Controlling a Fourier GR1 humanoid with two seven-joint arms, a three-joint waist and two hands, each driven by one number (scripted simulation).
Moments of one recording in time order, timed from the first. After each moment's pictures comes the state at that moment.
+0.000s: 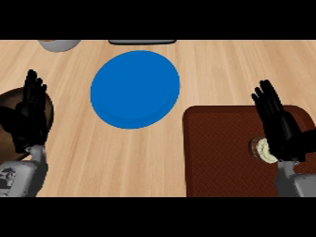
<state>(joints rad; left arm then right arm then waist) -0.21 0.25 -0.01 -1.48 0.06 0.45 0.08 -0.12 -0.25 0.08 -1.54 -0.29 -0.14 0.01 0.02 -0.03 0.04</state>
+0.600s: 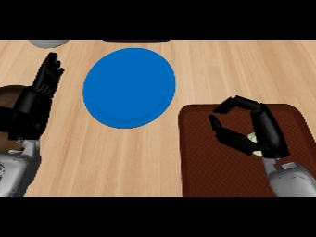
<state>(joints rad) -0.27 0.36 -0.10 -1.56 0.10 0.20 0.07 -0.22 -0.32 0.29 -1.59 0.16 -0.23 -0.08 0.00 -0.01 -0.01</state>
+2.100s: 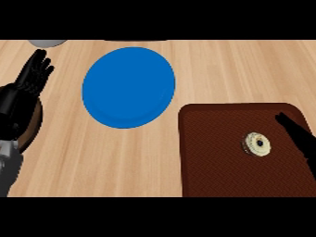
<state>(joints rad) -0.26 0.41 -0.01 -1.60 0.17 0.04 0.09 0.14 -0.66 0.24 -2.14 0.40 0.02 0.55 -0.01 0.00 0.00</state>
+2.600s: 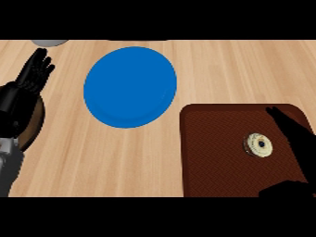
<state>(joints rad) -0.27 0.38 0.02 -1.58 0.15 0.00 0.09 -0.02 -0.59 0.28 -2.09 0.45 0.21 0.82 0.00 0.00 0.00</state>
